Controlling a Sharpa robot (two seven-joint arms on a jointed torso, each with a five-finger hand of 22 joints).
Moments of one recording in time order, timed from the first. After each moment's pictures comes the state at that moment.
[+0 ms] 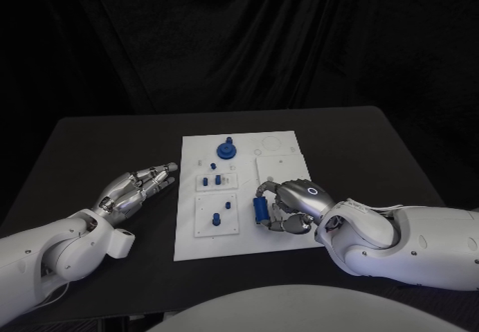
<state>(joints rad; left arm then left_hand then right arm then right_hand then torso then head) 1.06 -0.97 -0.21 1.50 -0.21 0.02 0.56 1.49 0.25 -0.16 0.28 0.48 0.50 0.14 0.11 0.08 0.14 0.12 0.33 0.04 0.04 0.11 0.02 0.01 0.16 0.04 0.24 0.02 0.11 1.00 -1.05 -0.25 1.93 -1.77 -0.66 -0.37 1.36 -0.16 0.13 0.27 0.66 0.44 0.12 0.69 0.45 1.47 0.03 1.57 1.31 1.46 -0.04 1.52 1.31 0.03 1.47 0.06 1.49 1.31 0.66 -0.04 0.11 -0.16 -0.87</state>
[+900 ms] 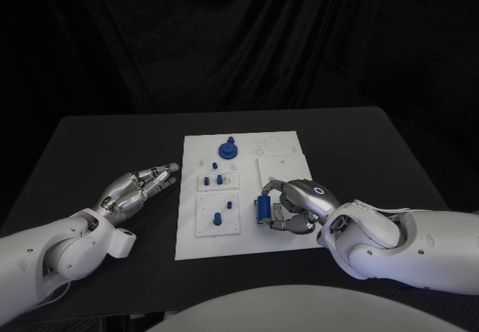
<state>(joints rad) 1.06 -0.97 -0.21 1.50 -0.21 0.03 0.56 1.49 0.25 -0.16 0.28 0.48 0.50 0.14 0.11 0.08 0.14 0.12 0.33 0.04 0.05 0.11 0.02 0.01 0.16 0.04 0.24 0.02 0.11 1.00 -1.07 -0.25 1.95 -1.67 -0.70 -0.35 1.34 -0.16 0.17 0.29 0.64 0.49 0.18 0.65 0.37 1.47 0.04 1.57 1.31 1.46 -0.03 1.52 1.31 0.03 1.47 0.08 1.49 1.31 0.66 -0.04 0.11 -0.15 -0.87</state>
